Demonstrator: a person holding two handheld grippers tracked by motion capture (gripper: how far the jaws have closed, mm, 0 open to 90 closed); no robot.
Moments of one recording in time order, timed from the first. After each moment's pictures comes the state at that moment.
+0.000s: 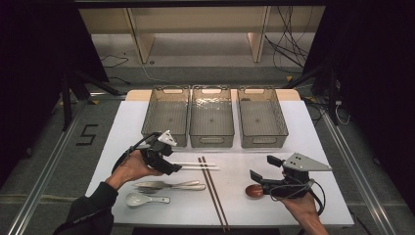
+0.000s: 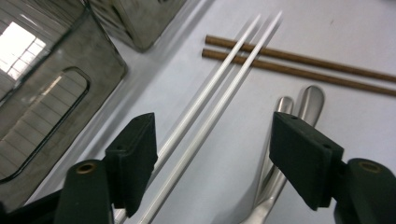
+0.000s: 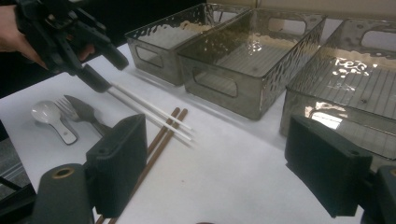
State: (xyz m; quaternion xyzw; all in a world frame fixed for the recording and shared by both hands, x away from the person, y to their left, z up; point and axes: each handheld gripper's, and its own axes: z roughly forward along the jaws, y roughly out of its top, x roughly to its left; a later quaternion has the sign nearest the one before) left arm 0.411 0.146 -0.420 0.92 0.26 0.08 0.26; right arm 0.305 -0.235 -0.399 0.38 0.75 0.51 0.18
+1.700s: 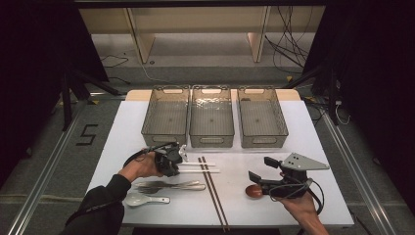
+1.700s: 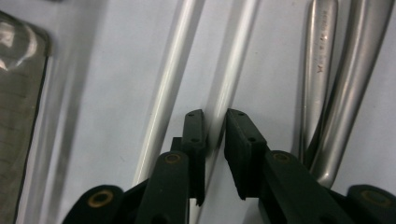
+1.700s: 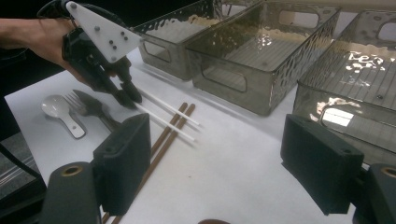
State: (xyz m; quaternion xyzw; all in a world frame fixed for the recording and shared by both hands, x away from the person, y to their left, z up) left arm 0.425 0.121 -0.460 0.98 0.12 0.06 0.11; right arm 0.307 -0.233 -0.402 0.37 0.76 0.50 0.16
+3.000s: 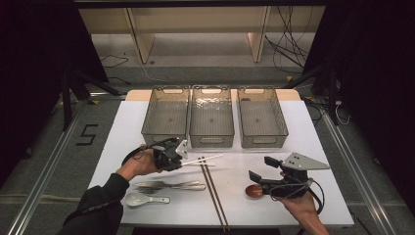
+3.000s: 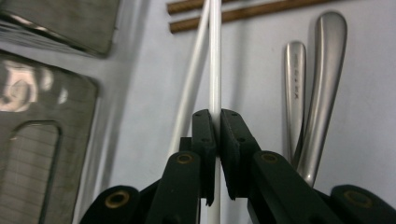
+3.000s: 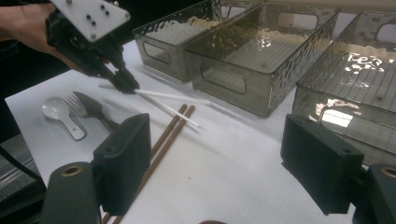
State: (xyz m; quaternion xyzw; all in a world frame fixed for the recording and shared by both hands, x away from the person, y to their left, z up) left arm 0.418 0.121 -0.430 0.98 0.10 0.11 0.17; right arm 0.308 -0.234 -0.401 0.37 0.76 0.51 0.16
